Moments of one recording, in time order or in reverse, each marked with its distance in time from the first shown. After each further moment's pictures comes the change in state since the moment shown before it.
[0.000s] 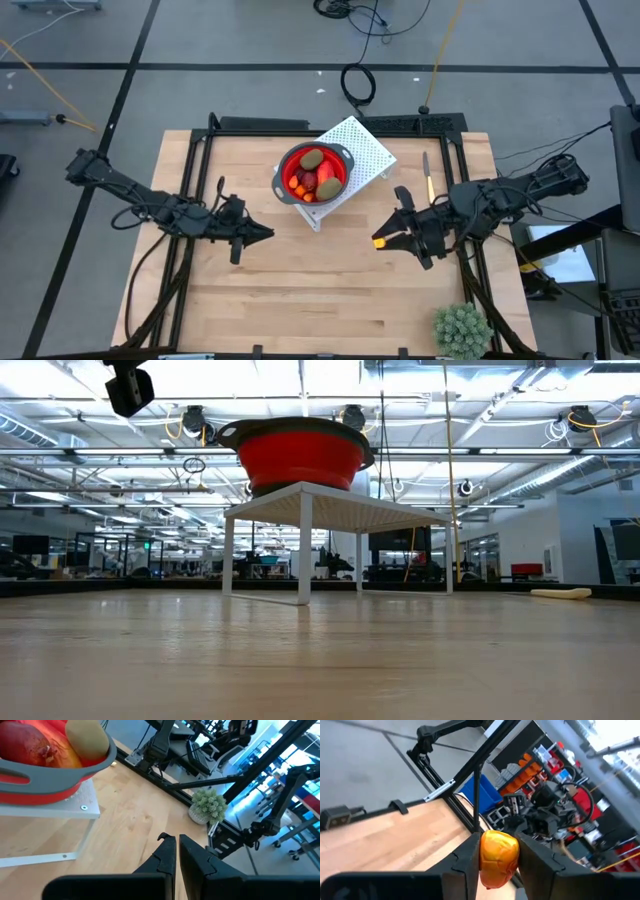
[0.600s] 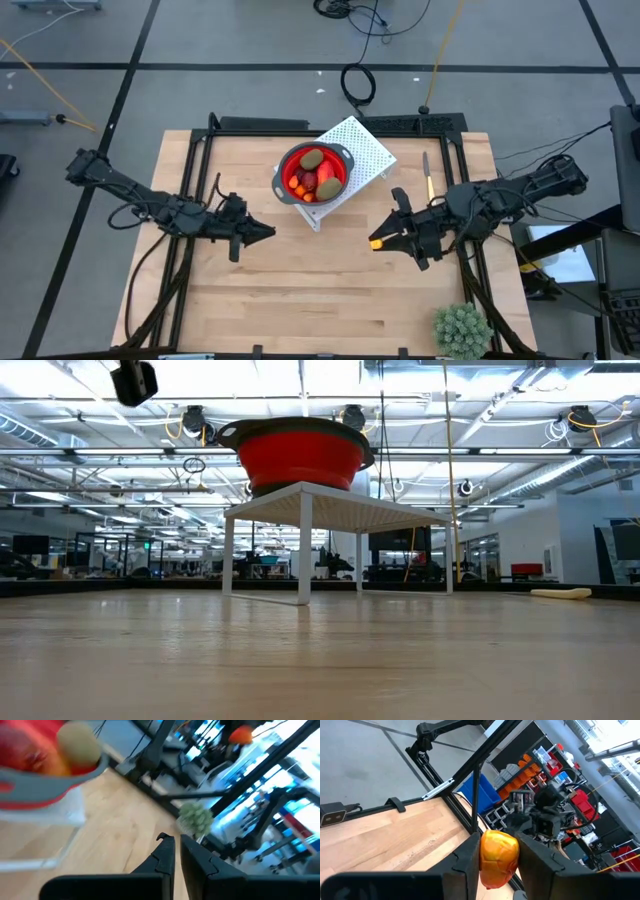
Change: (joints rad) left arm 0.003 0.005 0.000 0.075 -0.001 -0.055; right arm 0.000 0.018 0.000 0.018 0.002 -0.039
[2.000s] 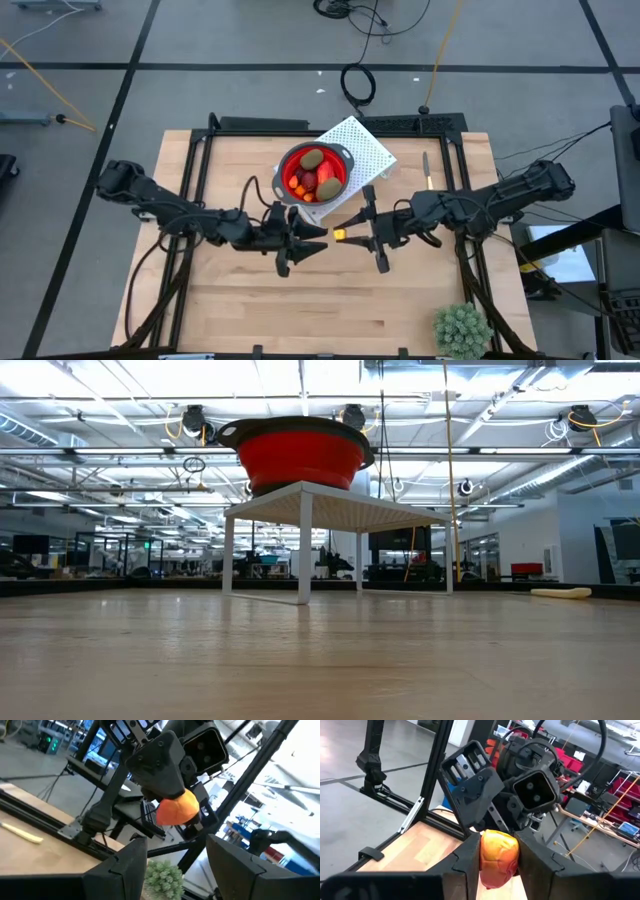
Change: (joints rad) left arm 0.079 0.548 0.287 0.620 0.080 0.240; right arm -0.059 0.221 0.001 0.313 0.109 0.406
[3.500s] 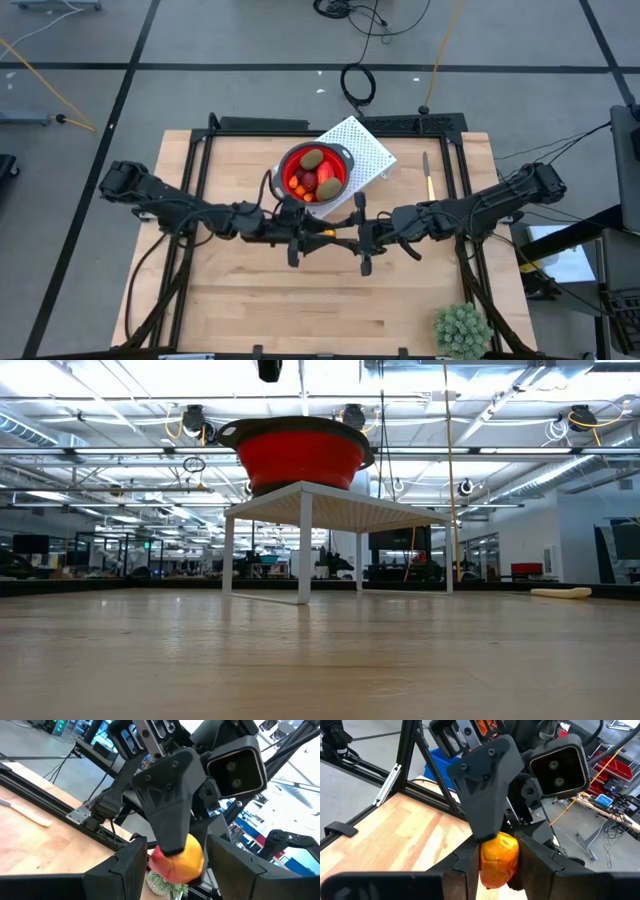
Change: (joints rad) left arm 0.083 0.043 0.017 -0.053 0.090 -0.089; right arm 0.024 0.103 -0.001 -0.009 0.178 0.003
